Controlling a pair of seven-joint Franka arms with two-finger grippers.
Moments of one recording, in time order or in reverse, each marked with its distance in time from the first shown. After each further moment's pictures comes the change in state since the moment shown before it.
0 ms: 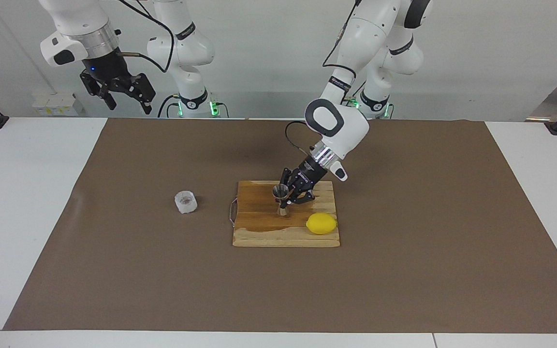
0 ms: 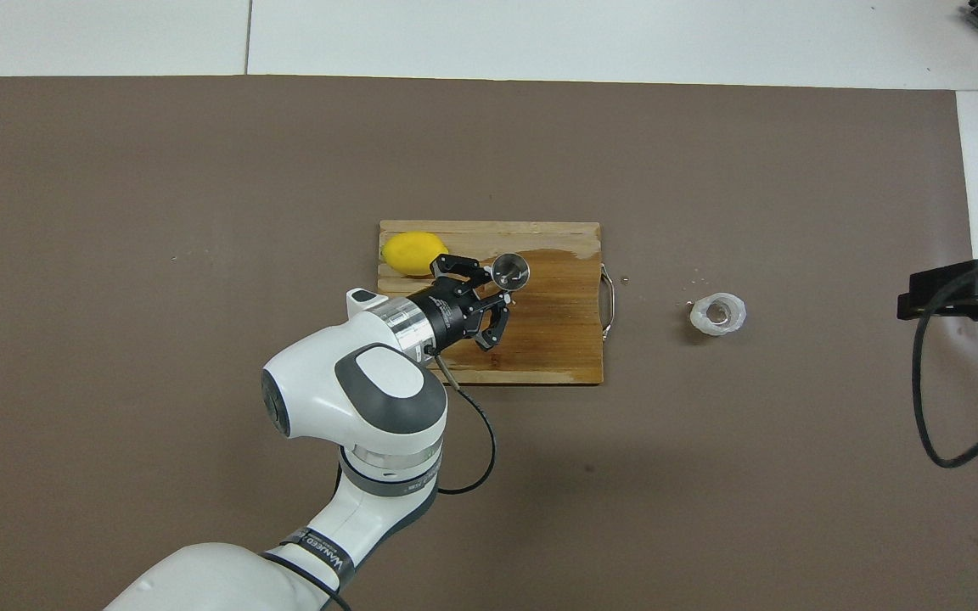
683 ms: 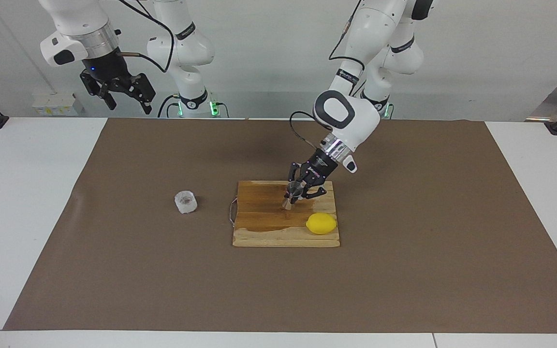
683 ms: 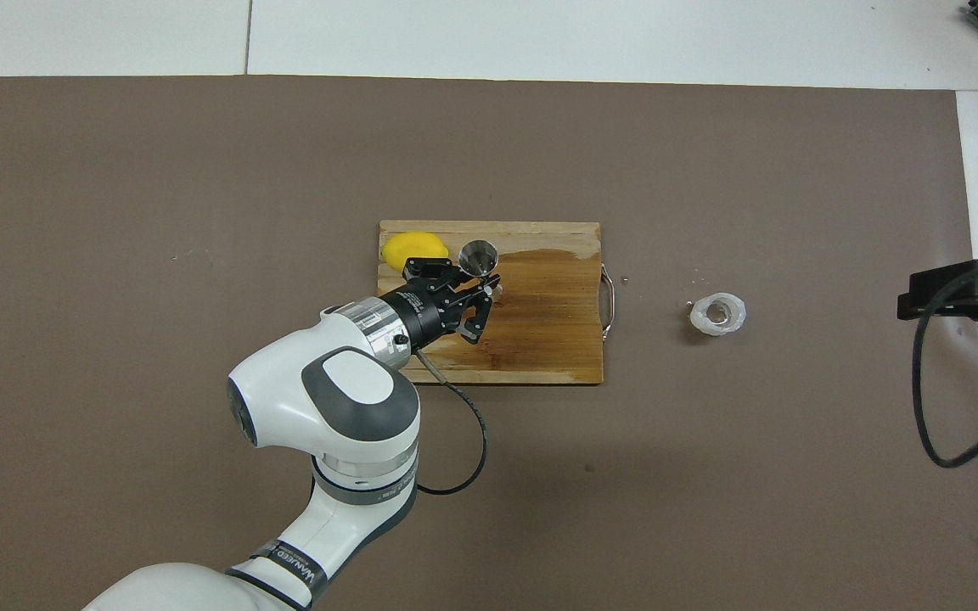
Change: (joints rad) left arm 0.036 -0.067 -0.002 -0.055 0.002 -0.001 -0.345; right arm 0.000 0.000 0.000 0.000 0.000 0.000 0.000
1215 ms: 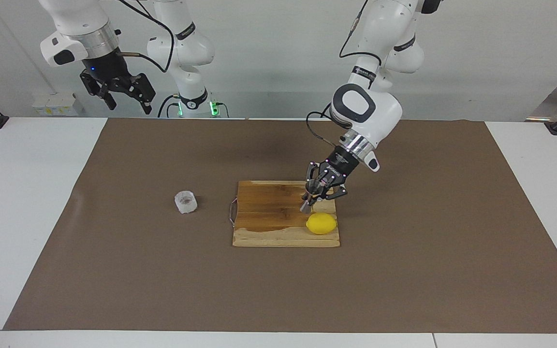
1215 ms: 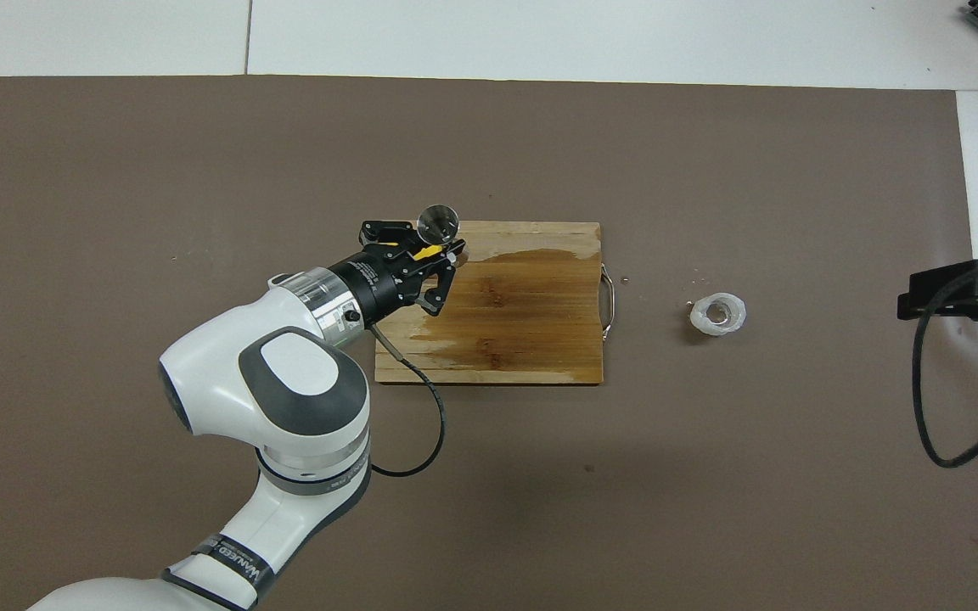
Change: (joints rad) left arm 0.069 -0.089 -0.004 -0.015 0.088 -0.016 -0.003; right arm 0.000 0.000 0.000 0.000 0.000 0.000 0.000
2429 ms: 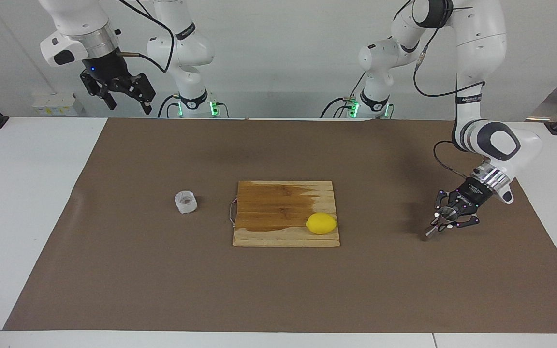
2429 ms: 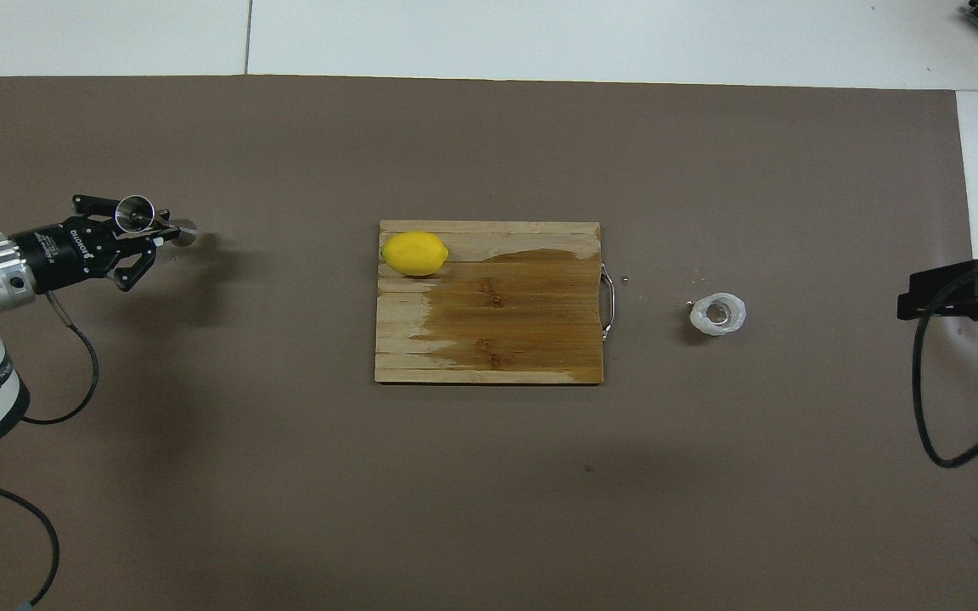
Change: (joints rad) left arm 0.785 0.106 0.008 0.019 0.514 -0.642 0.348; right arm 0.000 0.000 0.000 0.000 0.000 0.000 0.000
